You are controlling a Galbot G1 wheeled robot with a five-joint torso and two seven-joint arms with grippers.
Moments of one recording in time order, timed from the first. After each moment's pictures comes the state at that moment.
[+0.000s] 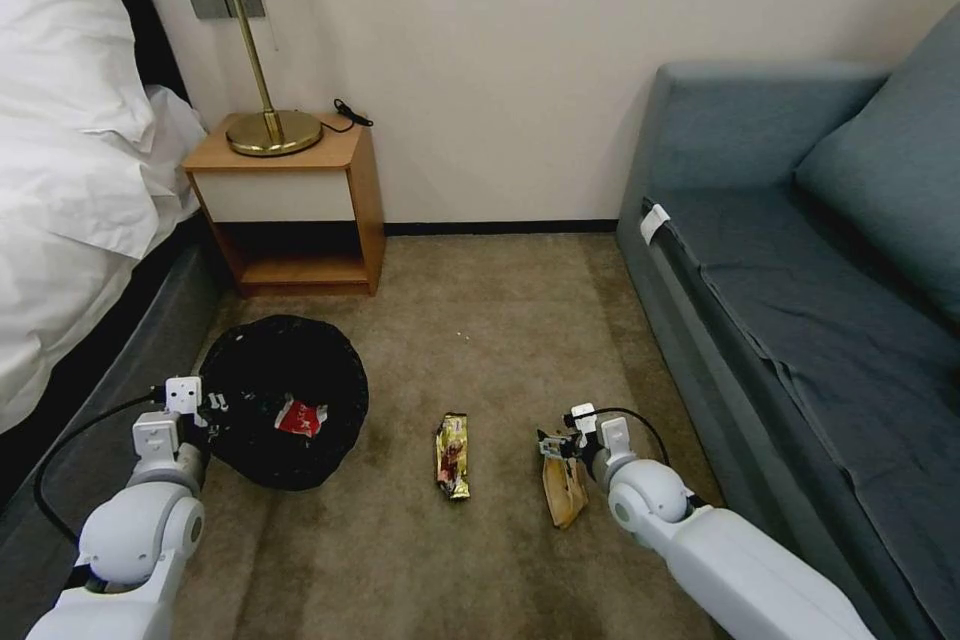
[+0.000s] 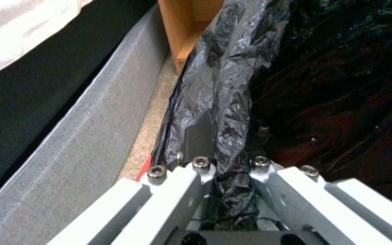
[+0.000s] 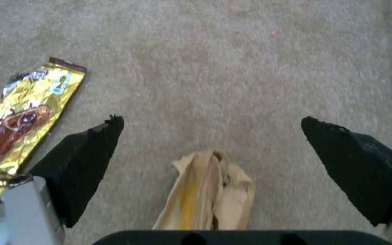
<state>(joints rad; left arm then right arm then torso) 1.36 -1.16 -0.73 -1.88 -0.31 0.43 -0.17 -0.85 0.99 -0.24 1.47 0.76 -0.39 0.28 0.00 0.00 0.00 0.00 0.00</state>
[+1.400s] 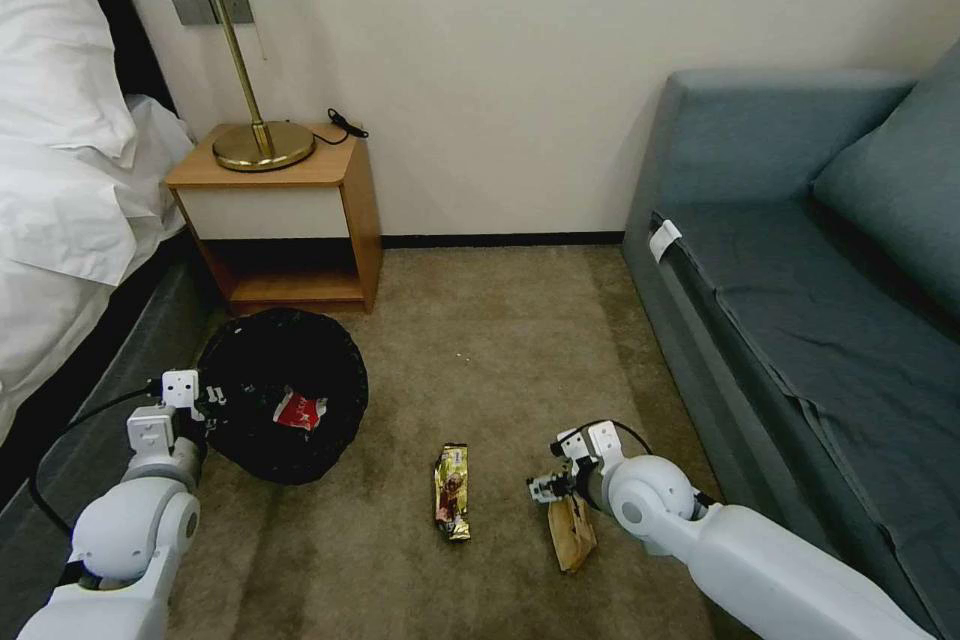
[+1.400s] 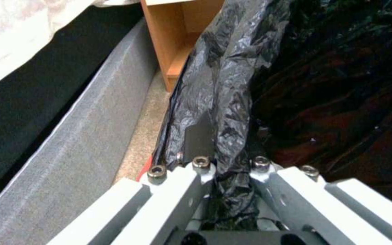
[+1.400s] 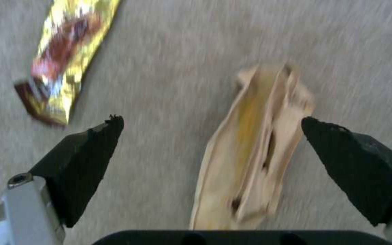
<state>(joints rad) 1.35 -1.15 -0.74 -1.90 -0.34 0.45 -0.16 -0.84 0.87 -0.36 1.71 1.12 -0.73 0.48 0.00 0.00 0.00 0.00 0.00</state>
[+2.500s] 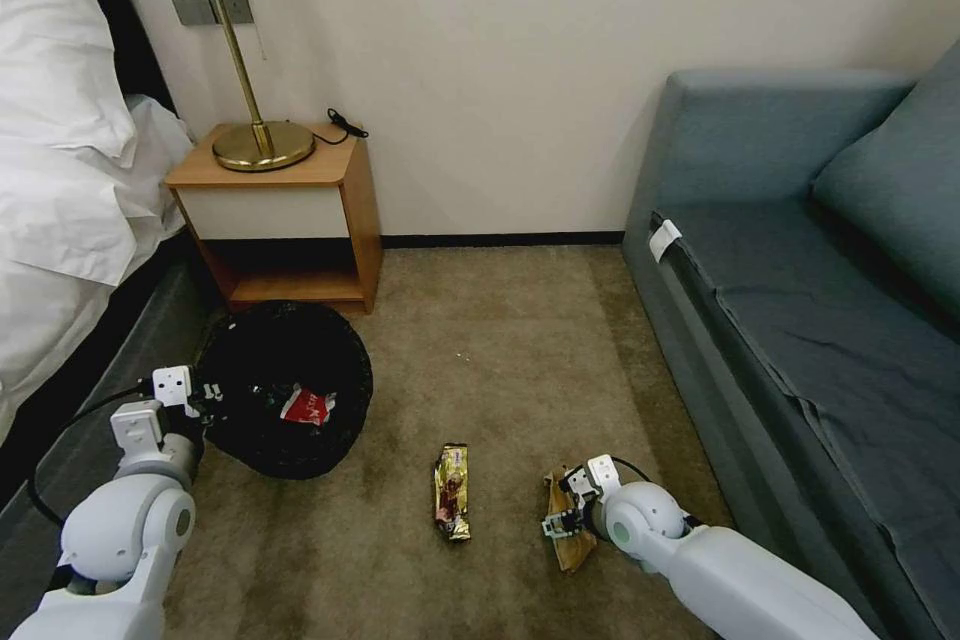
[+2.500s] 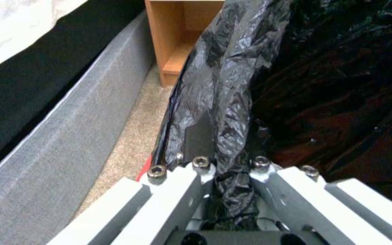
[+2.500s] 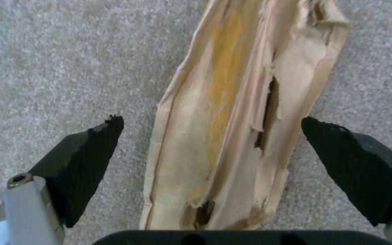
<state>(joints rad) 1.36 -1.17 -0.76 -1.96 -0.43 0.50 -0.20 -0.85 0.97 -0.37 1.43 0.96 -0.69 0.32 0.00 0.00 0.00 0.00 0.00</state>
